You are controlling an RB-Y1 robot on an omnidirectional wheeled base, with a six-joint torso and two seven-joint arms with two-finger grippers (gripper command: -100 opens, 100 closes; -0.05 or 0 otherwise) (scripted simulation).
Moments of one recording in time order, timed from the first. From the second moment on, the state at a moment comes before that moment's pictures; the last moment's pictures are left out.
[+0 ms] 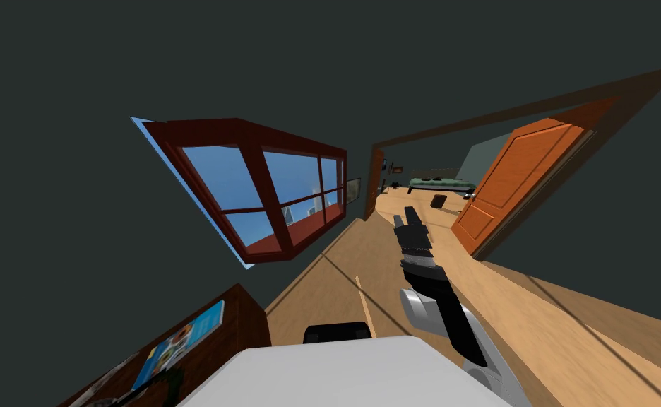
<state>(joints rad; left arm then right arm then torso) 0.35 0.69 -0.41 -0.45 -0.40 -0.30 -0.03 0.45 0.05 -0.07 -2.39 0.10 -0.36 0.05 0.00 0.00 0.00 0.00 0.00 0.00</state>
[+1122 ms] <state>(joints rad) 0.32 0.64 -0.42 -0.44 -0.40 -0.24 -0.03 0.45 0.05 -0.07 -2.39 0.10 -0.36 0.05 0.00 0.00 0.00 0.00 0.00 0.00</state>
